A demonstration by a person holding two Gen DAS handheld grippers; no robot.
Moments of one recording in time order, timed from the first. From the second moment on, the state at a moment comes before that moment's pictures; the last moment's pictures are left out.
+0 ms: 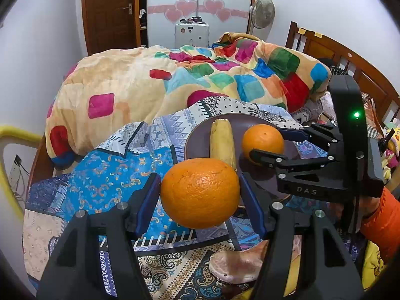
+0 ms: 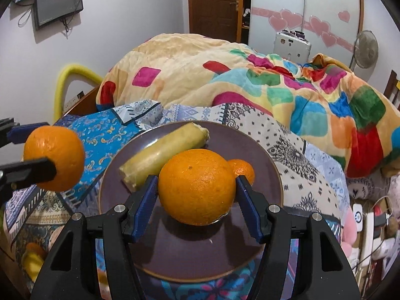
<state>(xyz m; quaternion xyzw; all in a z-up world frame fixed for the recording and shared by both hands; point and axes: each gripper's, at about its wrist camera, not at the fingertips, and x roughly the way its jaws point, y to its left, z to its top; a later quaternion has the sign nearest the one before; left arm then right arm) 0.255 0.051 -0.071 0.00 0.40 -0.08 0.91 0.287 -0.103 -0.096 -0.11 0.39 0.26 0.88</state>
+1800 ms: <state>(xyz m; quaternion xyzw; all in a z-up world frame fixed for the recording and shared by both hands) 0.265 -0.005 -0.077 0.00 0.45 -0.11 0.89 0.225 -0.176 -0.069 -0.09 0.35 0.25 0.90</state>
